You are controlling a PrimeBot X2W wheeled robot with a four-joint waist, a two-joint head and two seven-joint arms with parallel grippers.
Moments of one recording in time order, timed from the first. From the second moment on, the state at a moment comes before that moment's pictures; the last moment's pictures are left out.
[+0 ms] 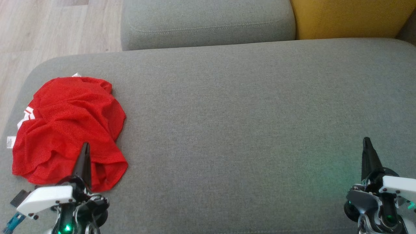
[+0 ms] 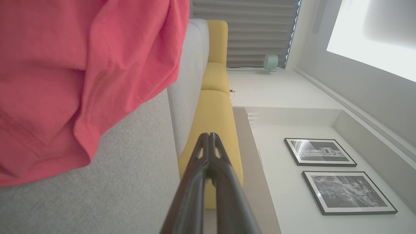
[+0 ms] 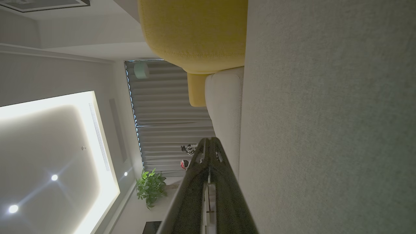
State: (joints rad) left arm -0.05 0.04 0.08 0.27 -1.62 -0.12 0.11; right arm -0.06 -0.05 -0.13 0.28 1.62 0.13 0.11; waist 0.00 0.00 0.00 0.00
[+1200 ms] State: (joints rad) left arm -0.01 0.03 0.10 0.31 -1.55 -0.12 0.04; right arm -0.01 -0.04 -0.13 0.30 1.46 0.13 0.04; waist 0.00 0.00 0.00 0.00
